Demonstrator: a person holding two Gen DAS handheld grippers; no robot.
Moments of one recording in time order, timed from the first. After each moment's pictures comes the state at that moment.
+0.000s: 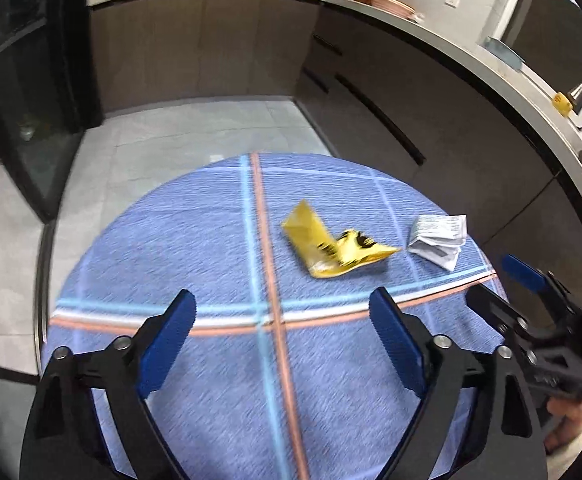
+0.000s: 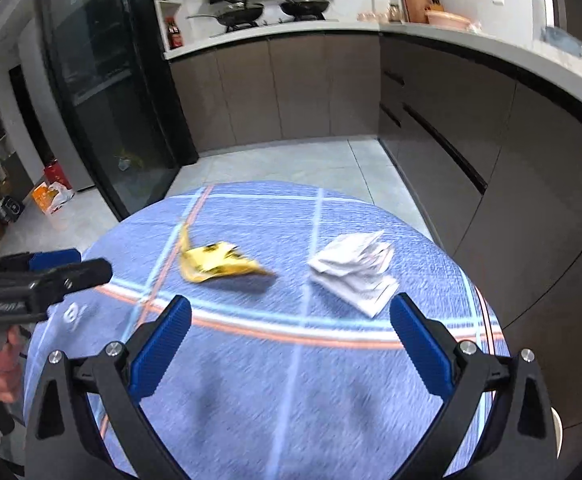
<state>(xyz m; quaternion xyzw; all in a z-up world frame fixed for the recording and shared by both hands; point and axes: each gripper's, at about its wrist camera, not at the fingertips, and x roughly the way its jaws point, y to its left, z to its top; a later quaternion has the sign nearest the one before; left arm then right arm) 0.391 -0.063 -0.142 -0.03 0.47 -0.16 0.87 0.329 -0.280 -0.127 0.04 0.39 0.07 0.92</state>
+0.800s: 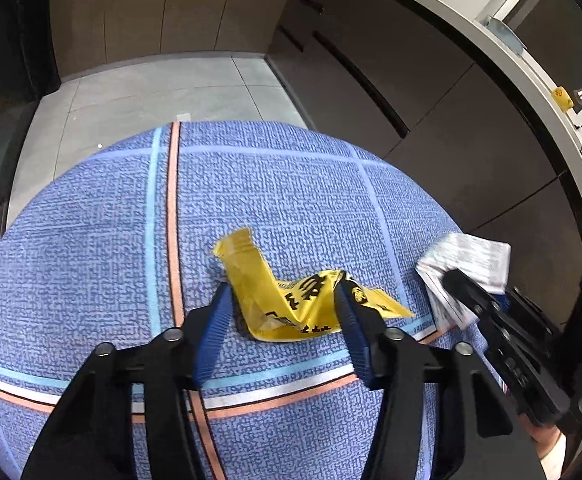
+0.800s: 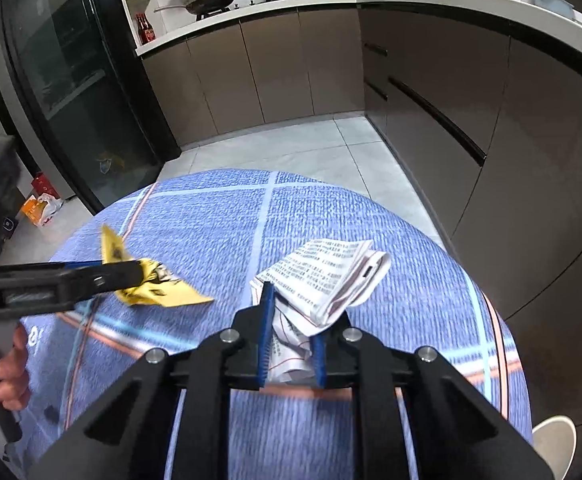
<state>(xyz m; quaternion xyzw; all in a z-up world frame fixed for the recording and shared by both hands) 0.458 -0.126 -0.195 -0.06 0.54 -0.20 0.82 0.363 -0.312 -0.167 0.08 0.42 0.06 0.90</state>
